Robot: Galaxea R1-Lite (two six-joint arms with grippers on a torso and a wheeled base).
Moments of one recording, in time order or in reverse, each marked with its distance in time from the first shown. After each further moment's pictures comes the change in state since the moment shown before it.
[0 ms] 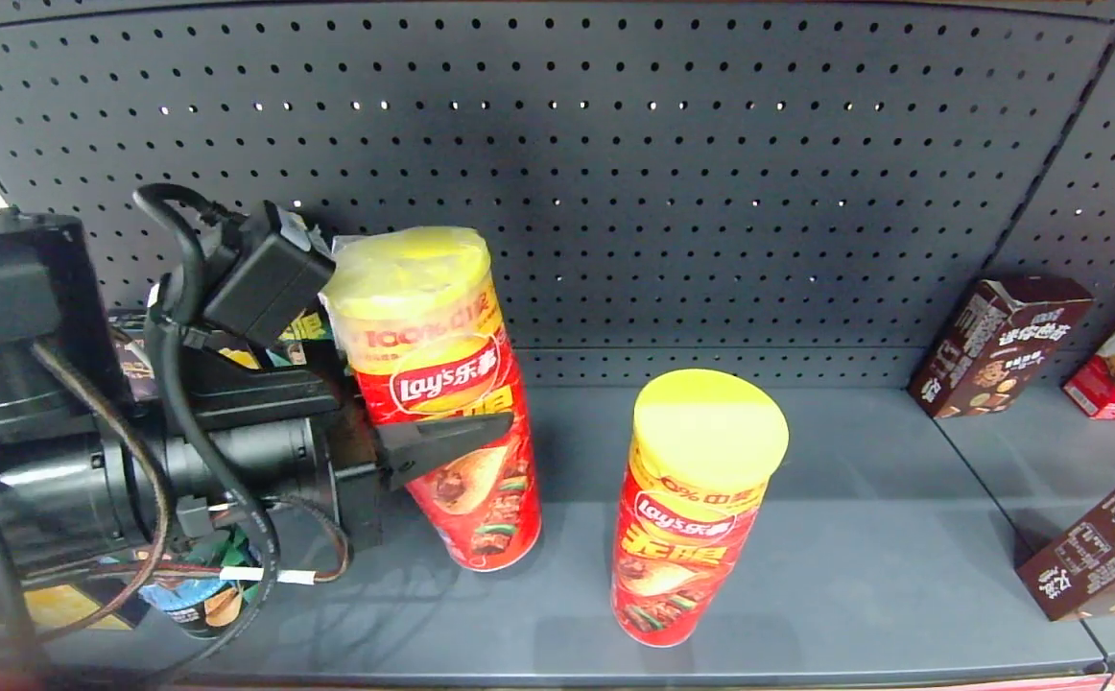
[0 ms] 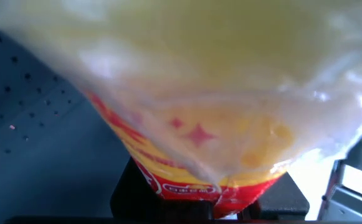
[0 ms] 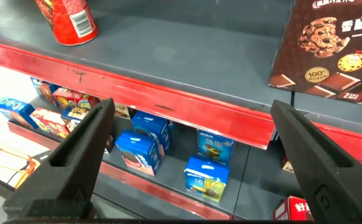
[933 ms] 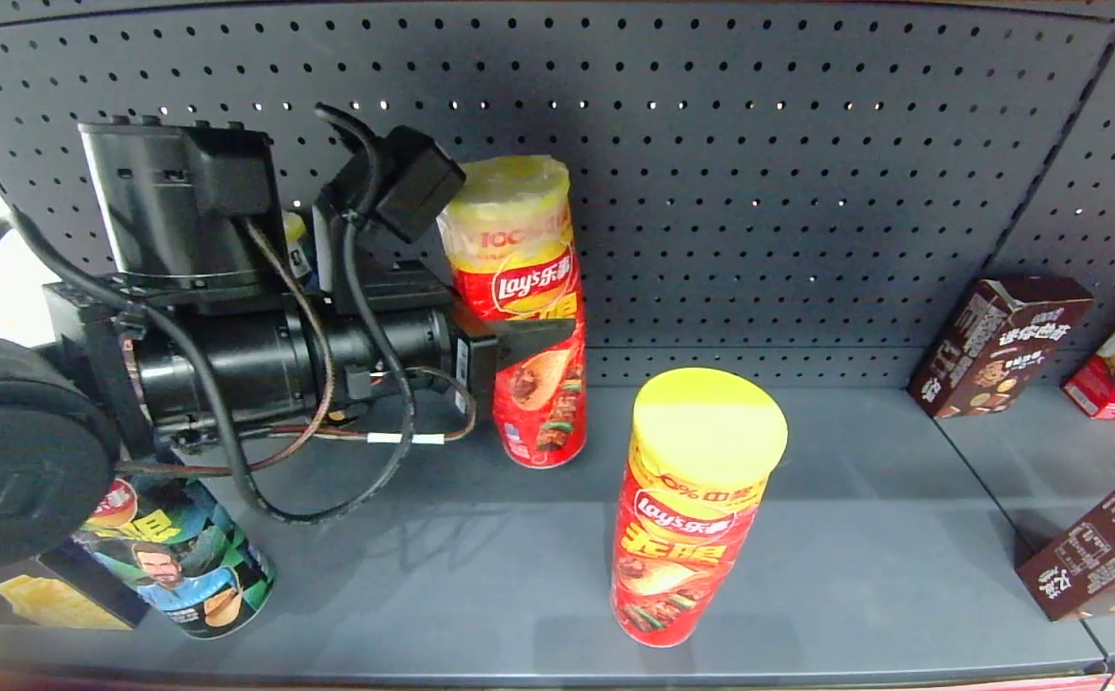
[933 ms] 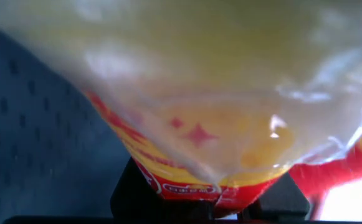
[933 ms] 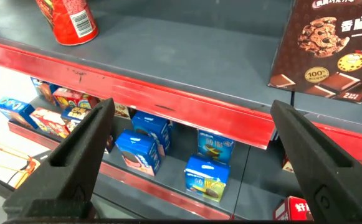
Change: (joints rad) left arm -0.024 0.225 -0.279 0.011 0.095 -0.002; right arm 0.000 0.000 0.000 0.000 0.000 0.000
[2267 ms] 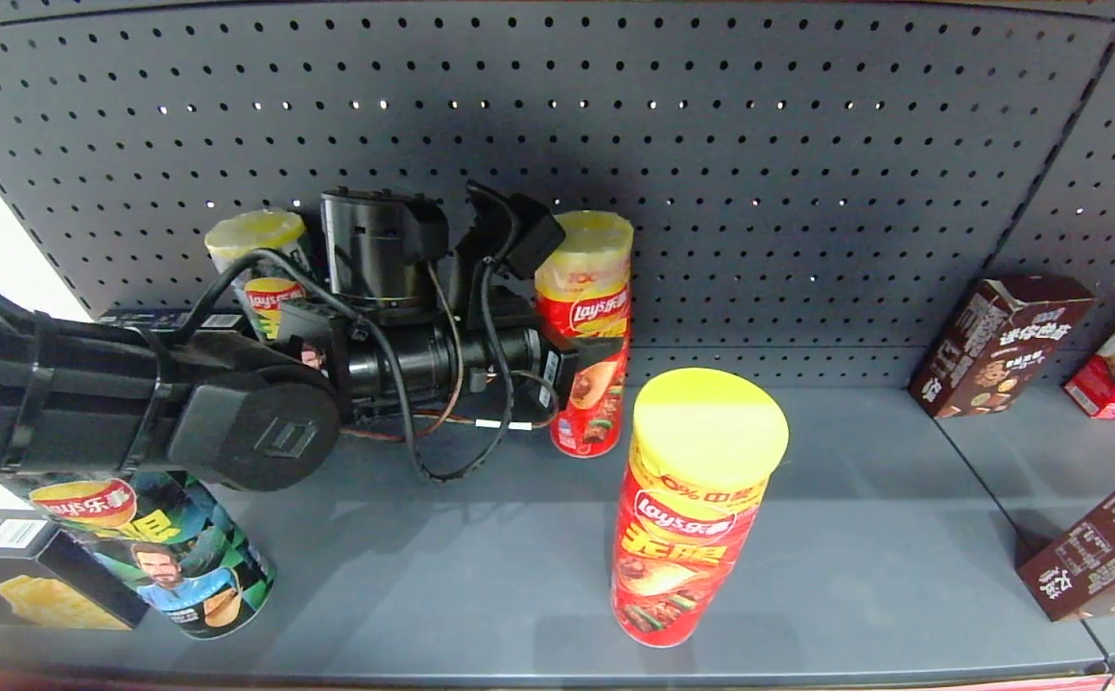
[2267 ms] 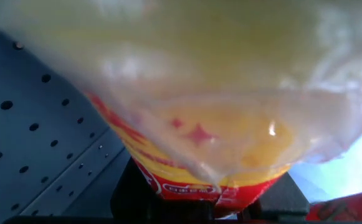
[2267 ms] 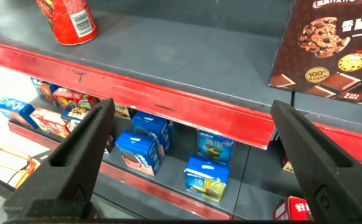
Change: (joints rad) left arm 0.000 0.260 -0.171 -0.037 -0.003 0.038; right arm 0.000 0.000 0.000 0.000 0.000 0.000
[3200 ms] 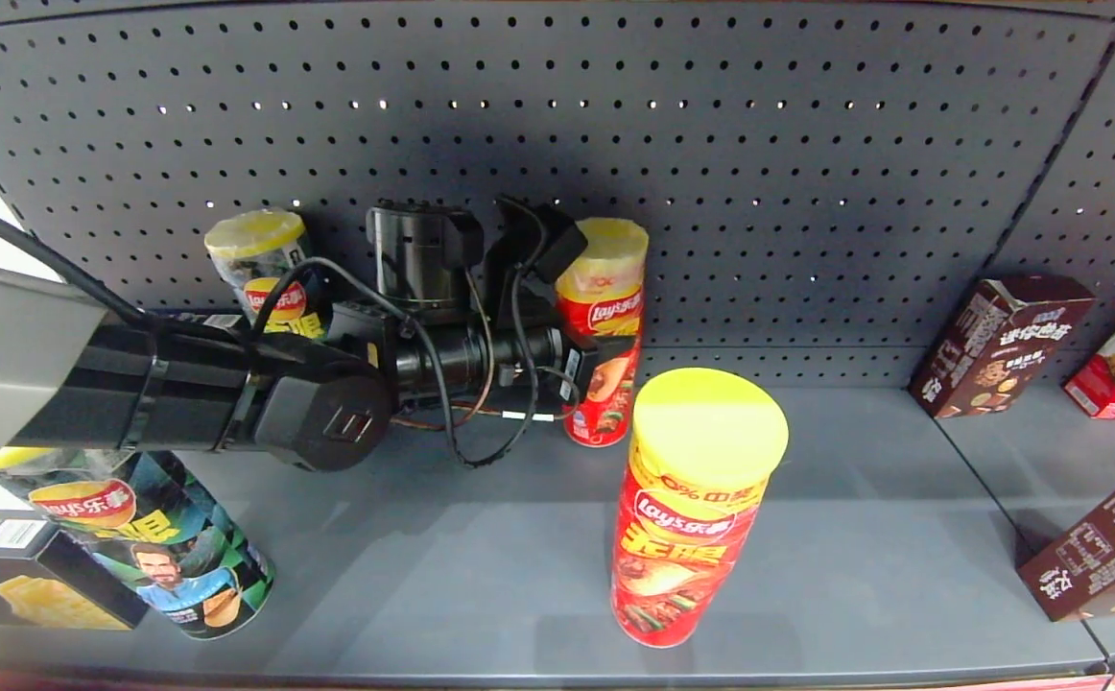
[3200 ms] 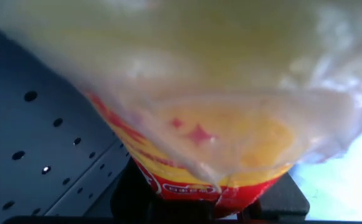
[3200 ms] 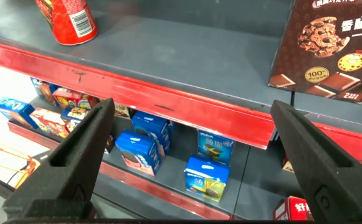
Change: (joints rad) left arm 0.003 0.098 -0.096 -0.011 0.000 0.021; right arm -0.001 0.000 0.001 0.000 0.000 0.000
